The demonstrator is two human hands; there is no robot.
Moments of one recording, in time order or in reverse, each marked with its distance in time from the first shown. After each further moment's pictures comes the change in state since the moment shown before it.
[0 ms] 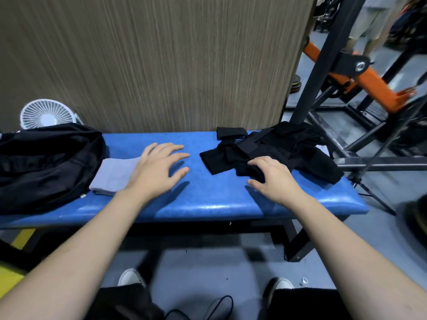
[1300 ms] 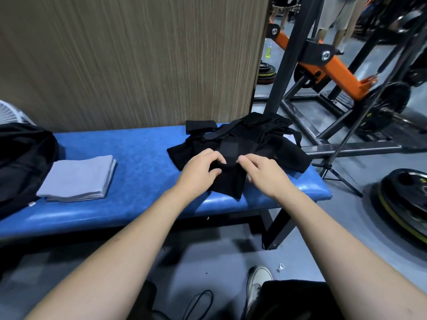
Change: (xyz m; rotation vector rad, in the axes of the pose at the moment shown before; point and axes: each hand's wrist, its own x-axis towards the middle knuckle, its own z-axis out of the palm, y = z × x) left_hand 0.059 0.155 0.055 -0.648 -0.081 -0.015; right_hand -0.027 0.029 -0.031 0.331 0.012 0.256
